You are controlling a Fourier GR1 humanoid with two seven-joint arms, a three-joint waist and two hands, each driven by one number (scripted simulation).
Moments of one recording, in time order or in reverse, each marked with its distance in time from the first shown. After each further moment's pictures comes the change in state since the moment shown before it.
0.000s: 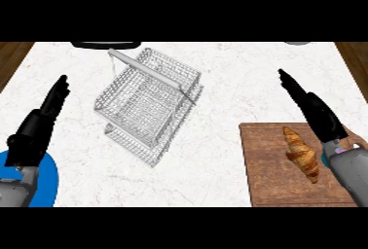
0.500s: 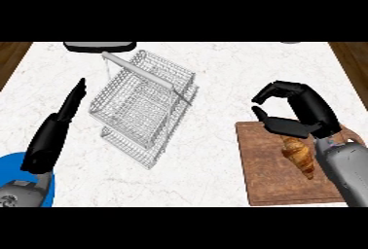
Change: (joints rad) left arm 0.003 -0.028 -0.071 -0.027 -0.066 -0.011 -0.076; right arm -0.035 0.070 -0.041 -0.075 -0.104 0.100 -0.110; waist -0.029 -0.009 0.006
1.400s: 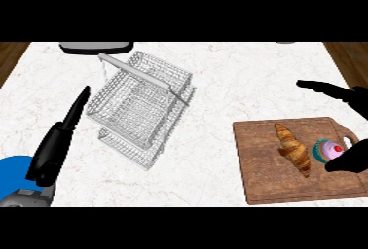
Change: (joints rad) left arm 0.055 -0.046 0.003 -0.023 -0.064 -0.011 -0.037; right arm 0.042 -0.447 -0.007 -0.242 0.156 0.322 0.307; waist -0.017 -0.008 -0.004
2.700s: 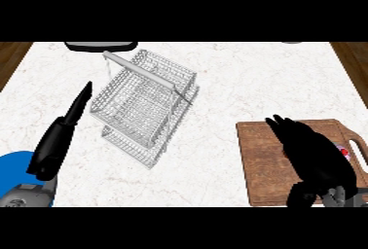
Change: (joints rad) left arm -0.027 -0.051 0.054 0.007 -0.038 -0.080 0.009; right arm 0.033 0.209 0.332 -0.292 0.485 0.016 0.745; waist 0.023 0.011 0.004
